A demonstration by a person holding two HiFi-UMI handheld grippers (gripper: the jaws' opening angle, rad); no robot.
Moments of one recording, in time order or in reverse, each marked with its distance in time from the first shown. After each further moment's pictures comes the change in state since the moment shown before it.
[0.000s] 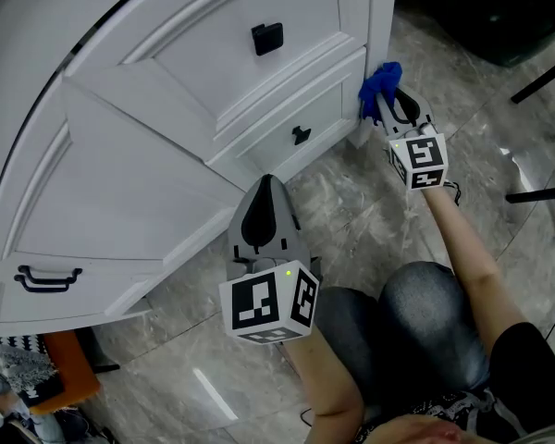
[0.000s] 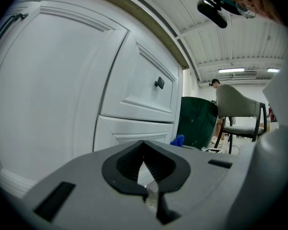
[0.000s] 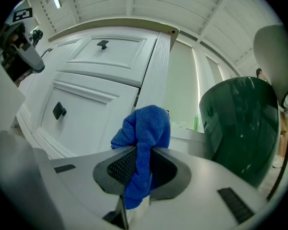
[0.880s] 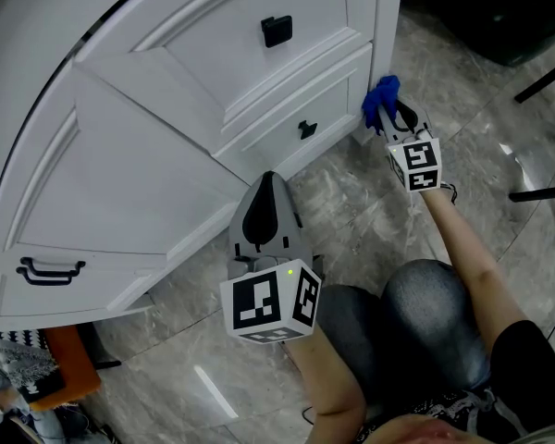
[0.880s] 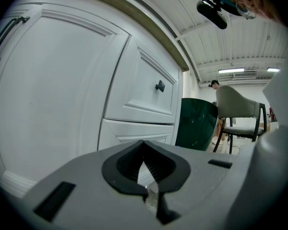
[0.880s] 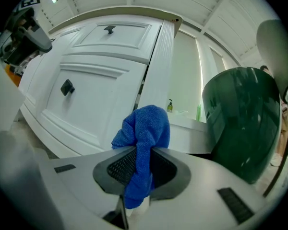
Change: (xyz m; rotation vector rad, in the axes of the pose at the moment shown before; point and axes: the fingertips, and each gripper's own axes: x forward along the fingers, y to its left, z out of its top) left arm -0.008 0.005 0.004 -0.002 -0.009 0.010; right arm -0.002 0.018 -0.053 -0.008 0.120 0.028
